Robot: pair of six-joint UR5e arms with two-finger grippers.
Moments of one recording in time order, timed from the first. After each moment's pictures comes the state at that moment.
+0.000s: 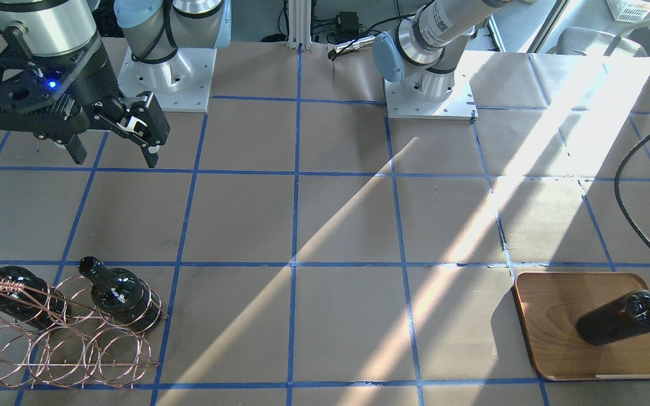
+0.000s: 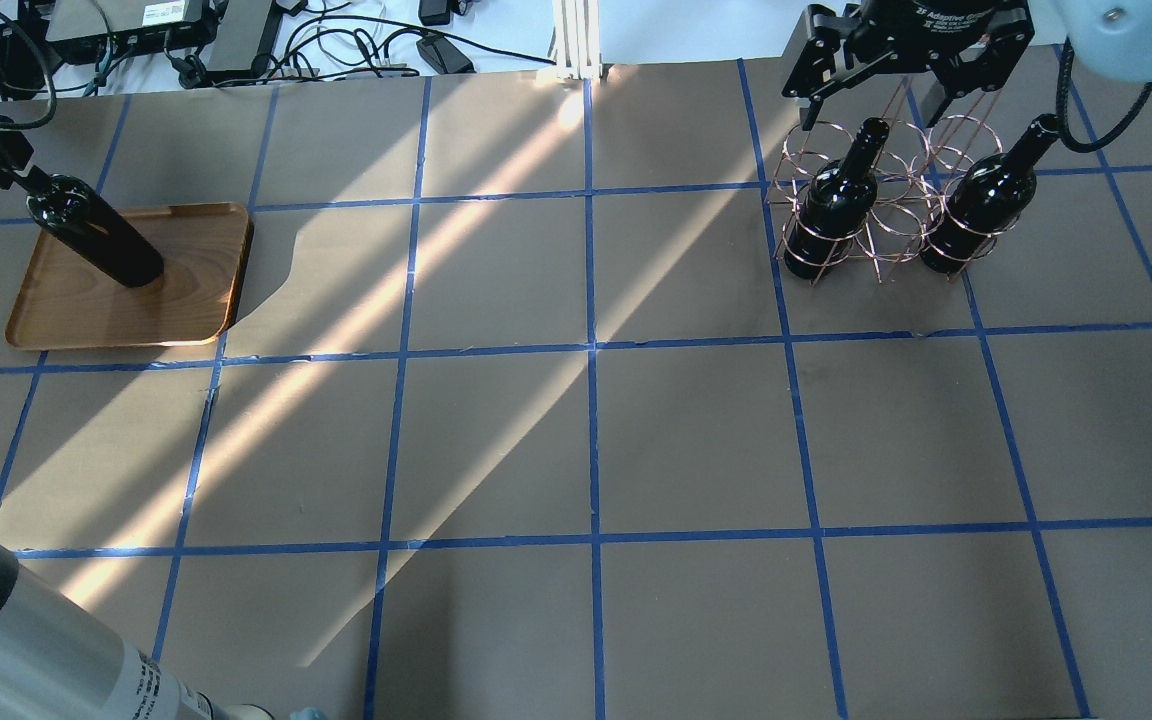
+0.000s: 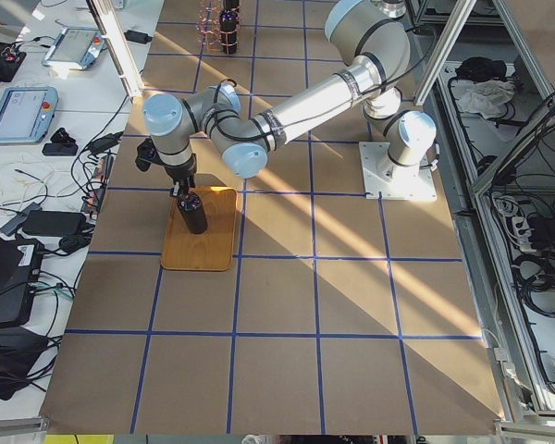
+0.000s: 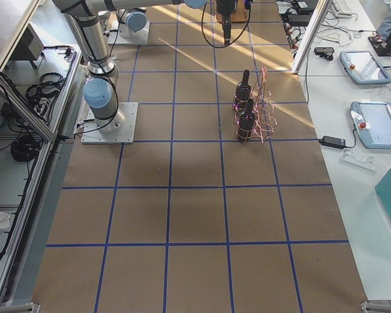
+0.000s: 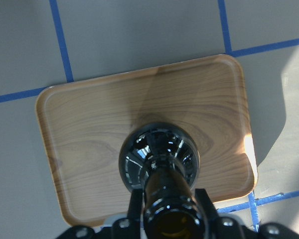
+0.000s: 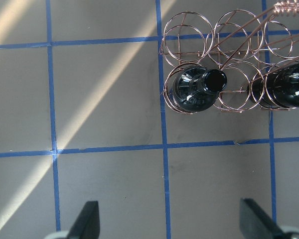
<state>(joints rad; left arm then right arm) -1.02 -2.10 -1.16 -1.43 1.51 0.73 1.60 -1.49 1.41 -1.63 -1.59 0.07</state>
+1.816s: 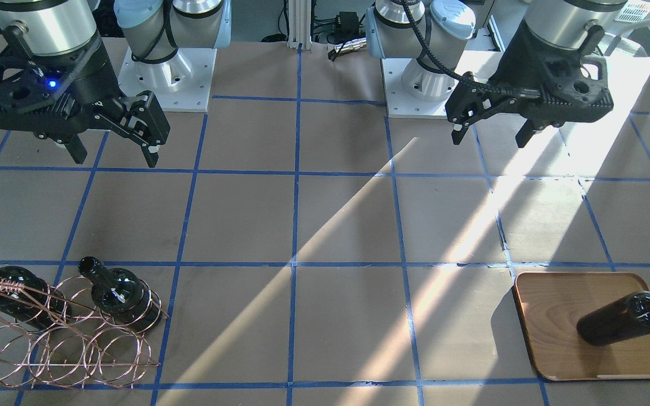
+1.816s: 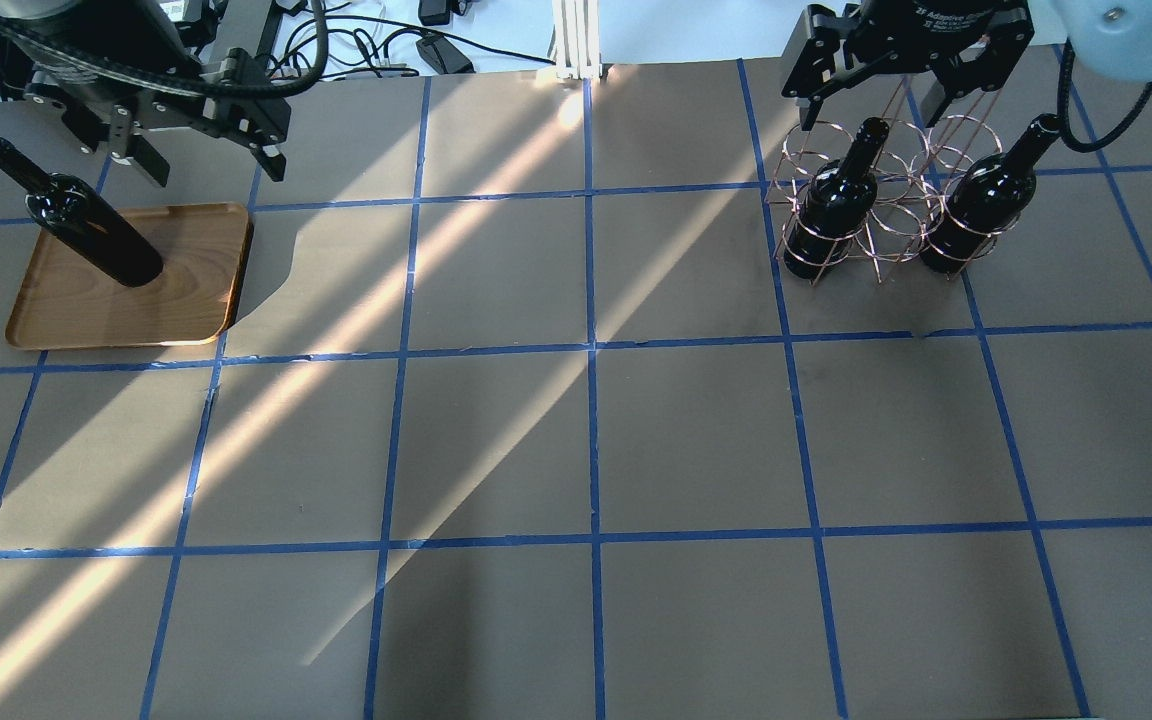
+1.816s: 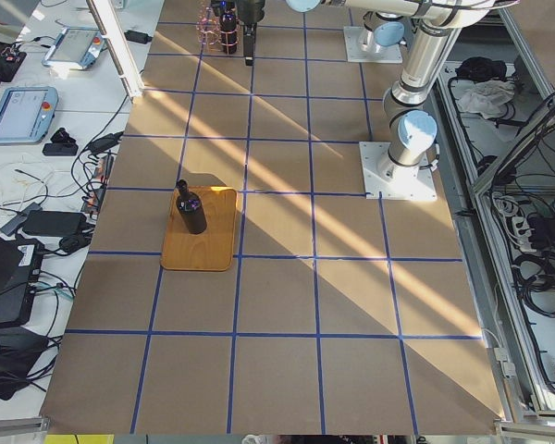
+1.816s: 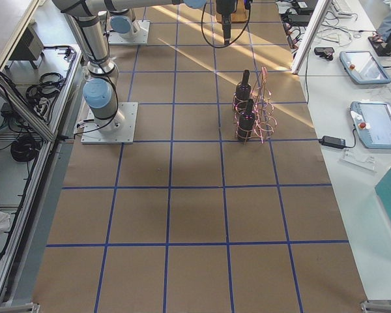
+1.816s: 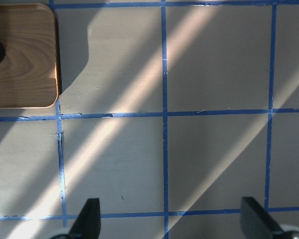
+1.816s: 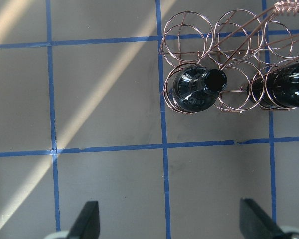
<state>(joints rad) -1.55 -1.60 -1.41 -1.65 1.56 0.05 1.60 -1.50 1.41 -1.63 -1.59 0.07</state>
